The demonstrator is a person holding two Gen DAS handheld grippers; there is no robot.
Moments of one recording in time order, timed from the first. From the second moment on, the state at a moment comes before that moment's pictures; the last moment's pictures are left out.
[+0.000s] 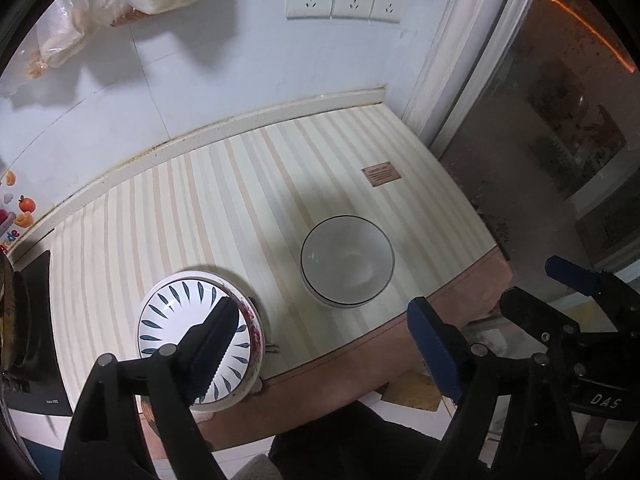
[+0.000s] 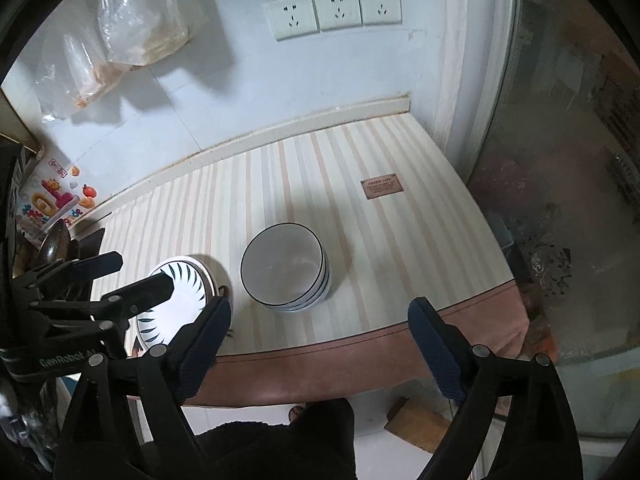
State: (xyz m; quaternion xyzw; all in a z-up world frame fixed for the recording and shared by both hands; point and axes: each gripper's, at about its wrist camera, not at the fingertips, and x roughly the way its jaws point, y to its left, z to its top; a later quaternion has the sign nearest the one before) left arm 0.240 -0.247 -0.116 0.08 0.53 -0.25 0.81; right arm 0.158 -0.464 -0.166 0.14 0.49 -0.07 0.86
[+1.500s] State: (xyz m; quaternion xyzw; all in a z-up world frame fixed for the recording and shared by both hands) left arm 0.376 -0.313 -0.332 0.03 0.73 -0.29 0.62; right arm 0.315 -0.506 -0.441 0.36 0.59 0.10 0.72
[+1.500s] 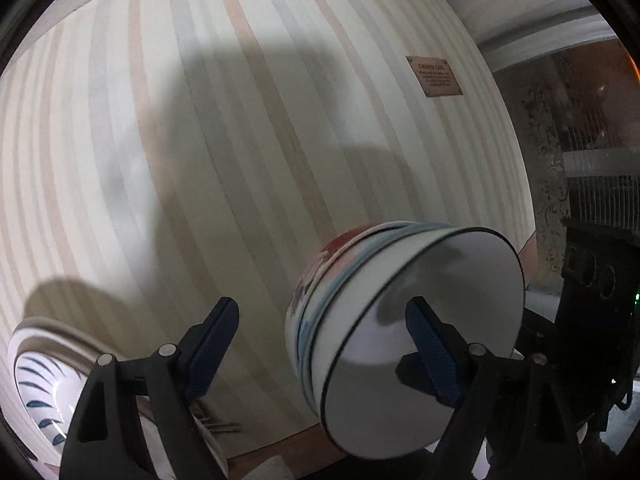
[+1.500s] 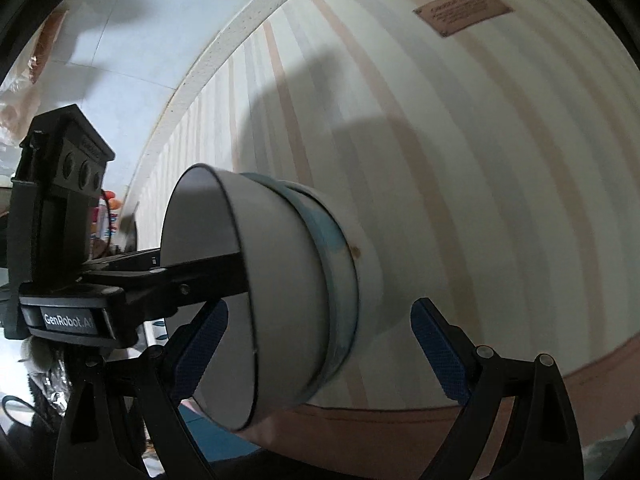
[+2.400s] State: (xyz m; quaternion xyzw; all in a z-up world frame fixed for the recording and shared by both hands) left arm 0.371 -0.307 -0.334 0.00 0.73 -0.29 0.62; right arm 0.344 -0.493 -0.468 0.38 0.60 0.12 0.69
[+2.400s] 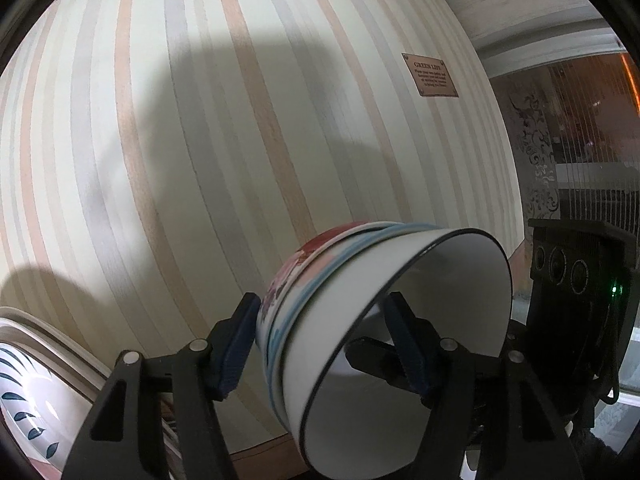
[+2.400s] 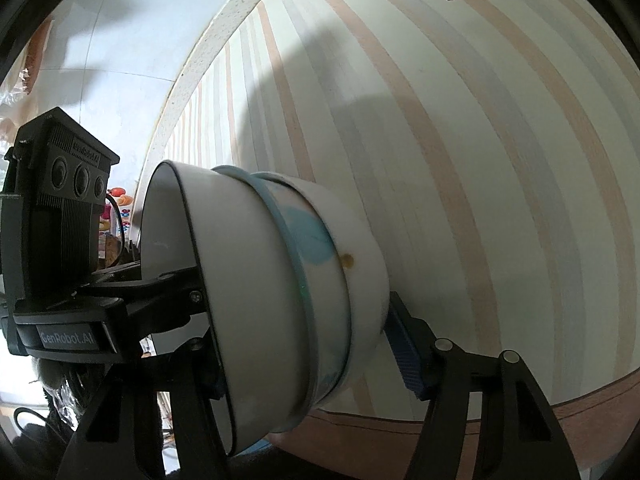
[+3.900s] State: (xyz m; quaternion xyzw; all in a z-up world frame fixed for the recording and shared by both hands) left arm 0.385 -0.258 -0.296 -0.04 0.72 -0.23 0.66; right arm 0.372 -0.463 -0.434 0.38 0.63 0.17 0.66
